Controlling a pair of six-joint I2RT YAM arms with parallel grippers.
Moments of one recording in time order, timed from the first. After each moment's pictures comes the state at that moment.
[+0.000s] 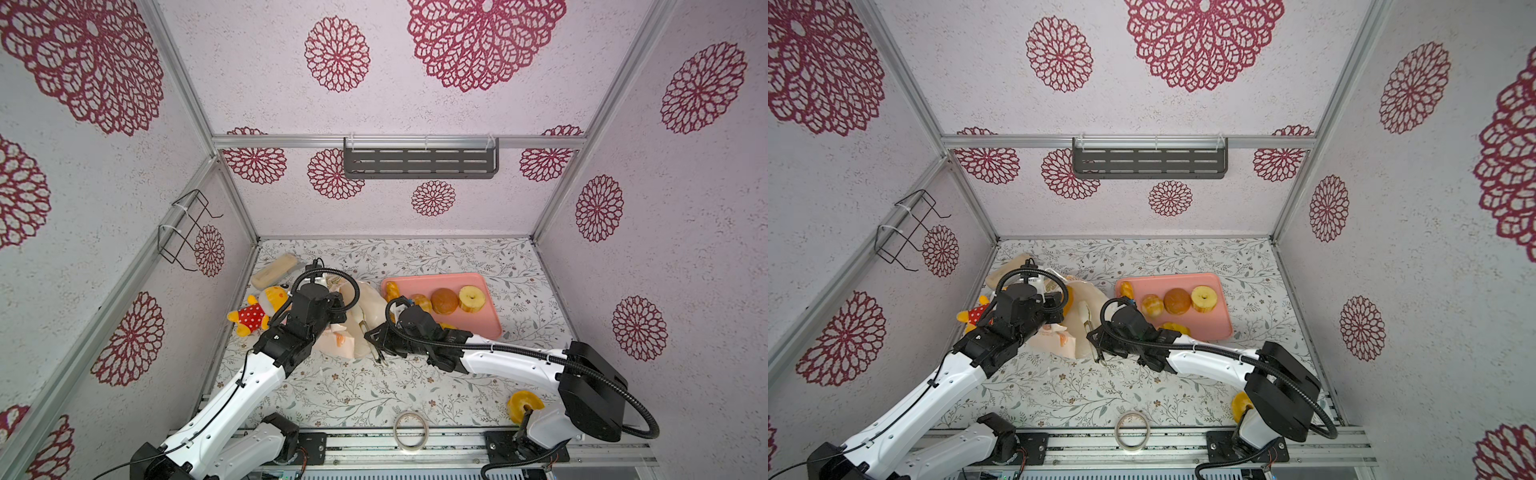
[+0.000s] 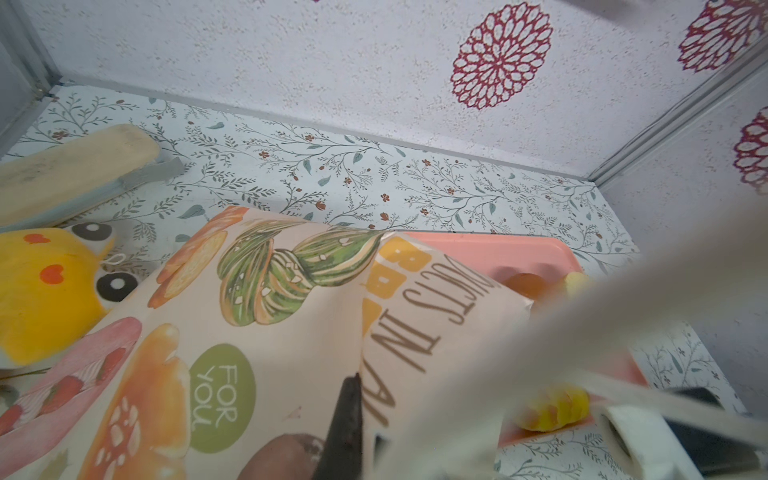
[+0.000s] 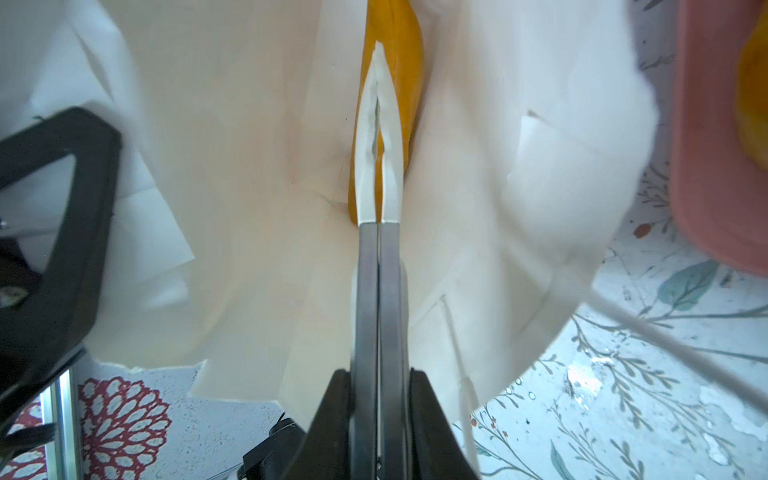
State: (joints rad) left arm -0.49 1.01 0.84 -0.35 -0.20 -0.44; right arm 1.02 1.54 0.95 0.07 -0.14 1.22
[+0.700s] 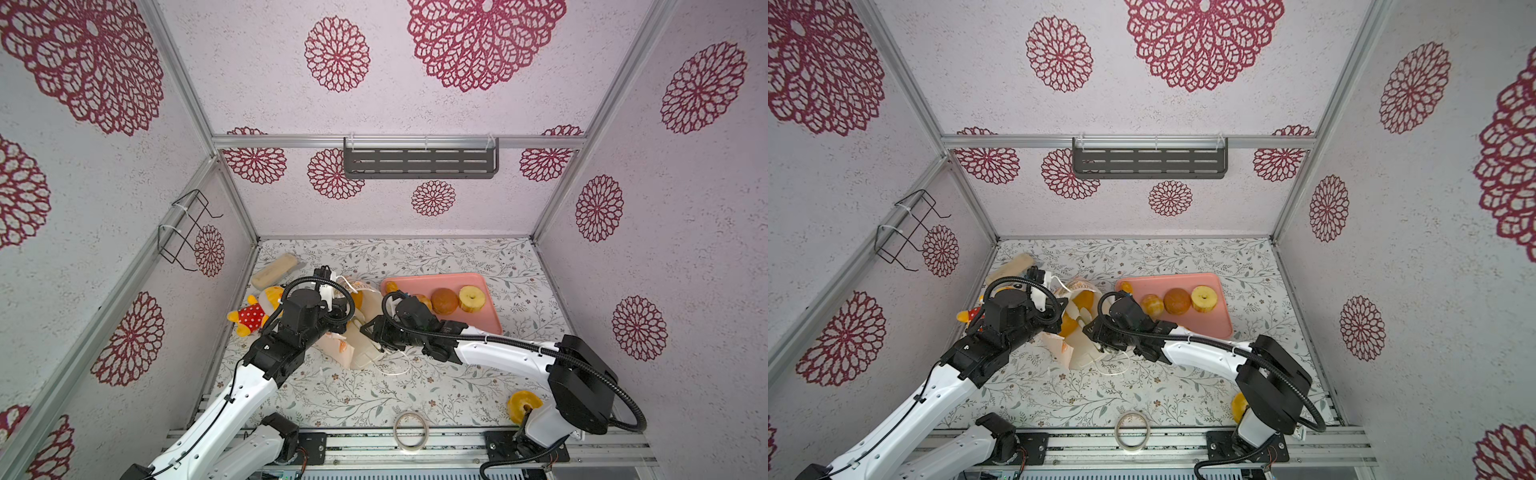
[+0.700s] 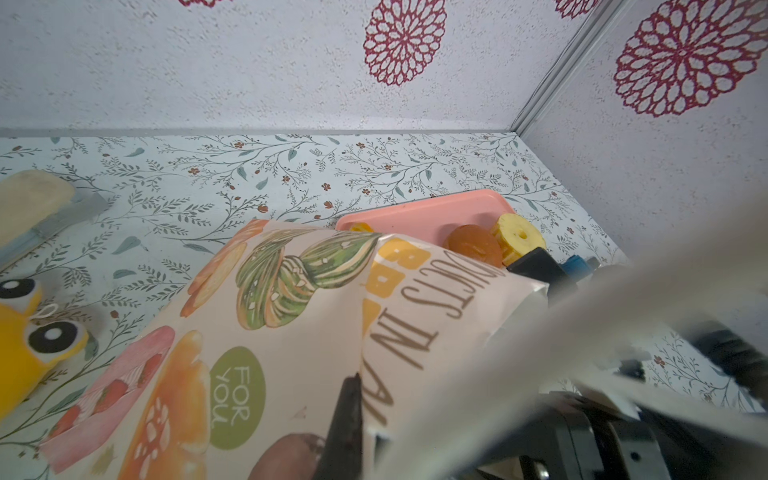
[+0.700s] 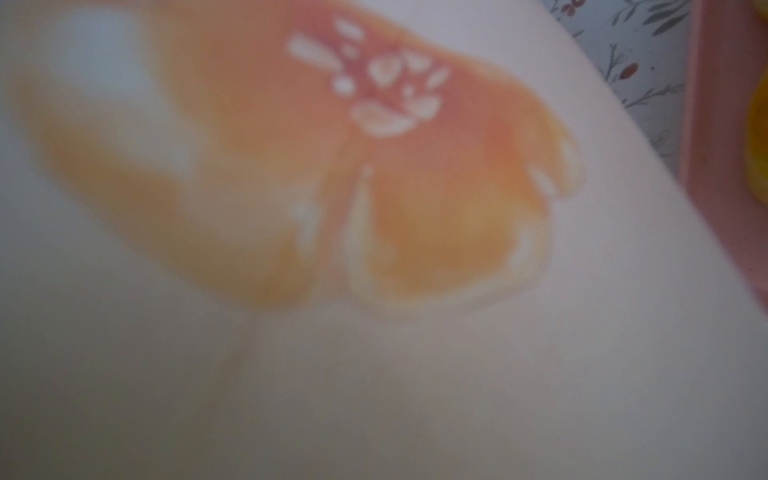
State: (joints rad) left arm -0.49 0.93 0.83 -0.38 -0.03 -0.28; right arm 0.99 1.59 1.03 0.00 -0.18 1.18
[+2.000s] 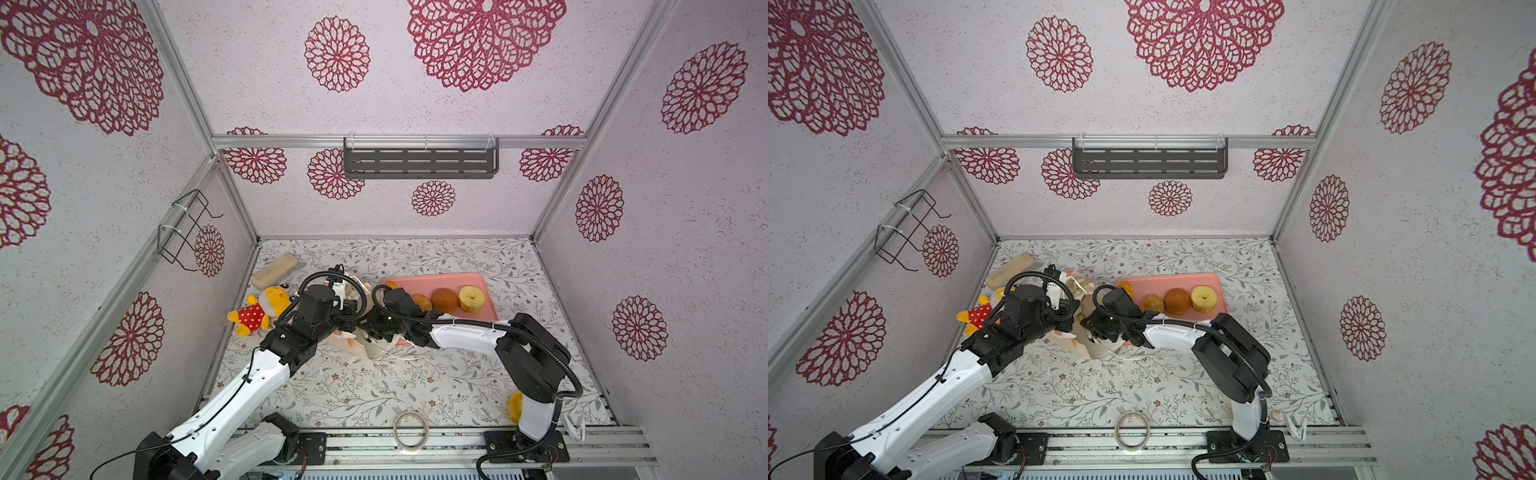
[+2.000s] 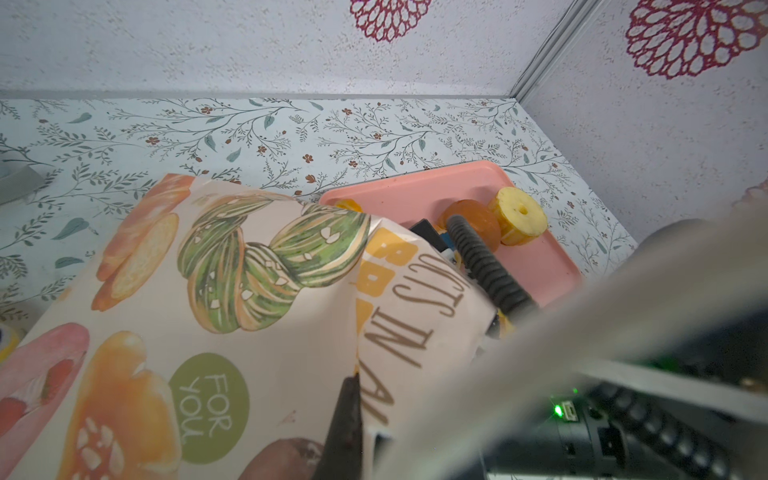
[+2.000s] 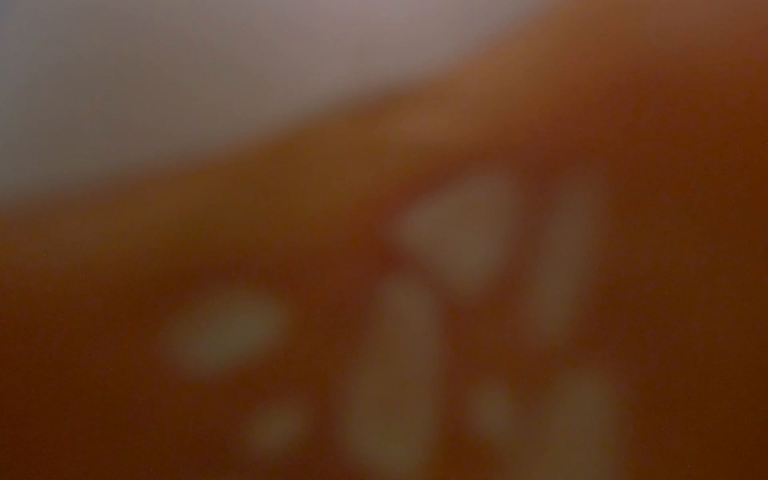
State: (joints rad) left arm -0.53 1.05 0.83 -0.32 -0.01 -0.32; right arm 0.91 1.86 1.18 0.12 -0.28 1.29
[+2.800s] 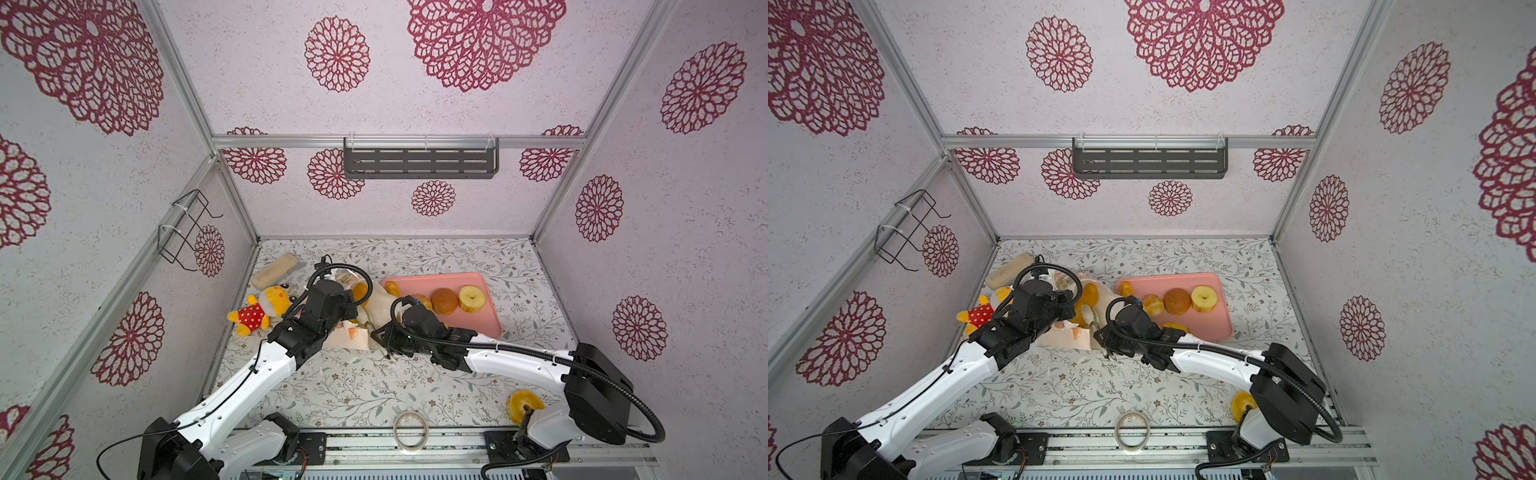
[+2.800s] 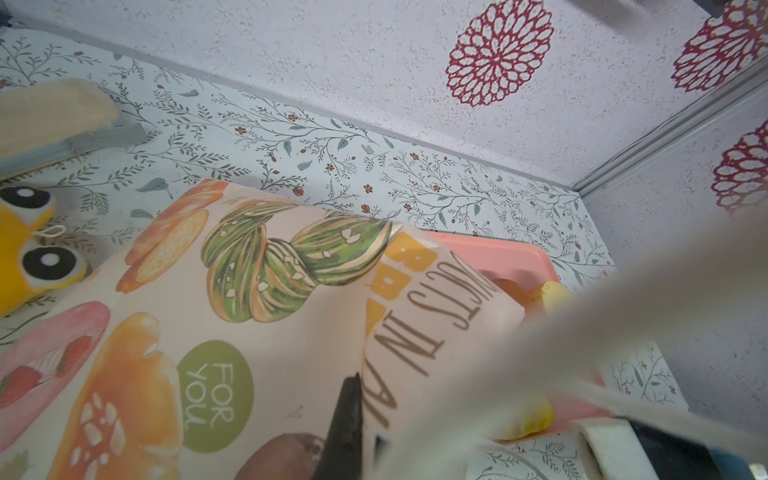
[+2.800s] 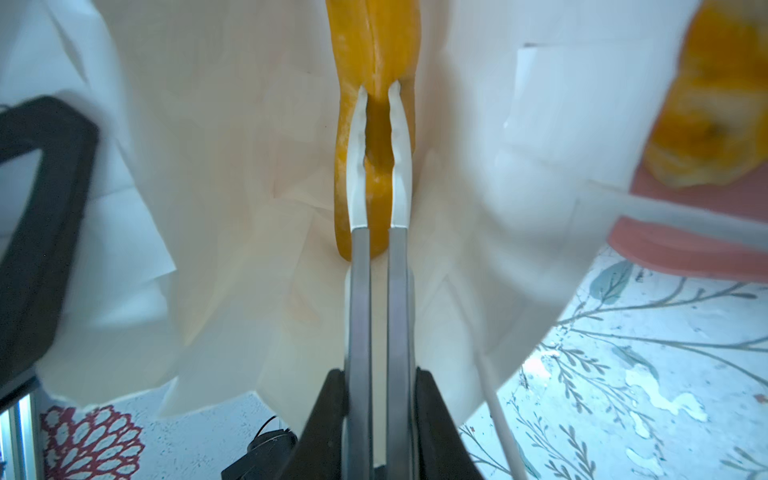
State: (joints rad) left arm -0.56 1.11 0.89 -0.34 -0.27 -0.60; right arm 1.03 1.48 0.92 0.00 -0.07 1.19
